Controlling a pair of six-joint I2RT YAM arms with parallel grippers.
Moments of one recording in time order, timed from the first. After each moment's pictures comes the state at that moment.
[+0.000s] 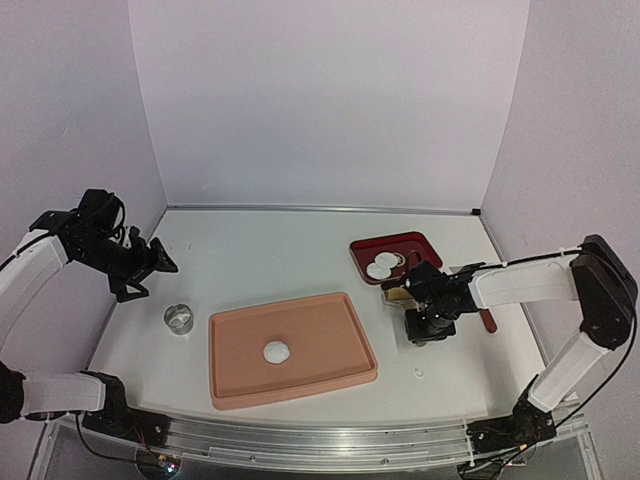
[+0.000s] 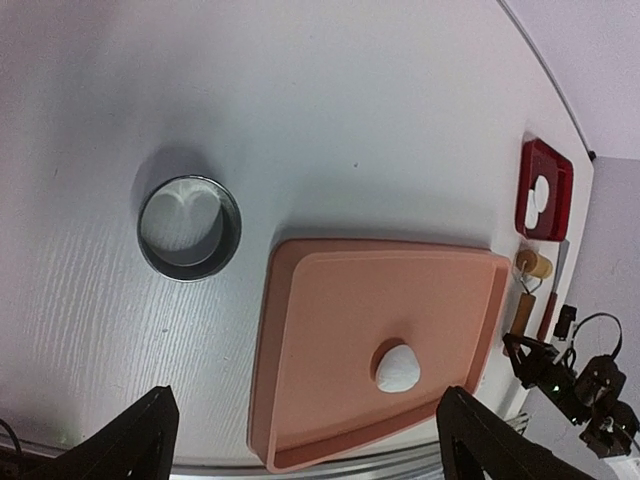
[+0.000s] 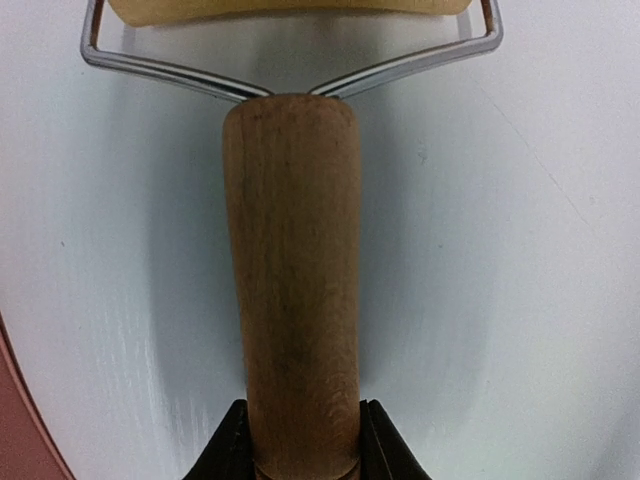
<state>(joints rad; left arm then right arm) -0.14 1.06 1.02 -1.01 0.32 -0.66 0.73 1.64 0.83 -0.48 0.22 0.61</state>
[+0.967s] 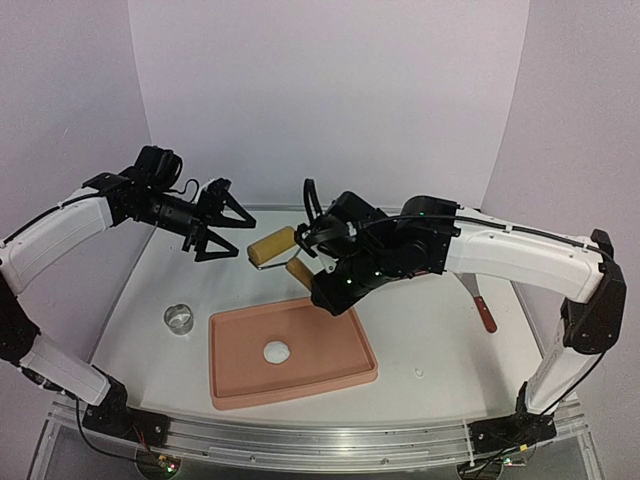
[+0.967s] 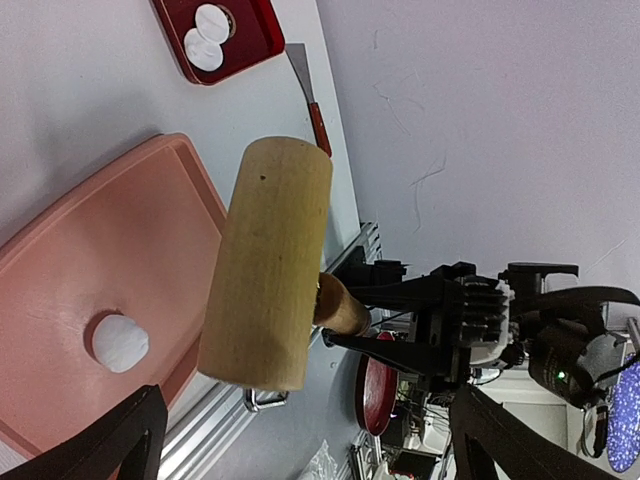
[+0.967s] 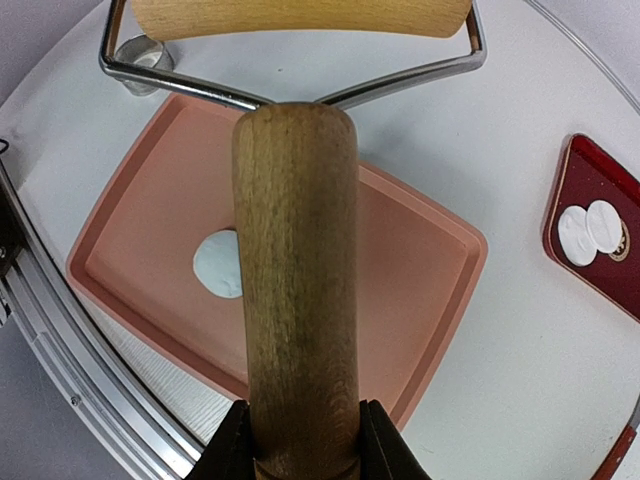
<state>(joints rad) -0.43 1.37 1.31 -0.70 0.92 -0.63 1.16 1.75 1.69 -0.94 0.21 0.33</state>
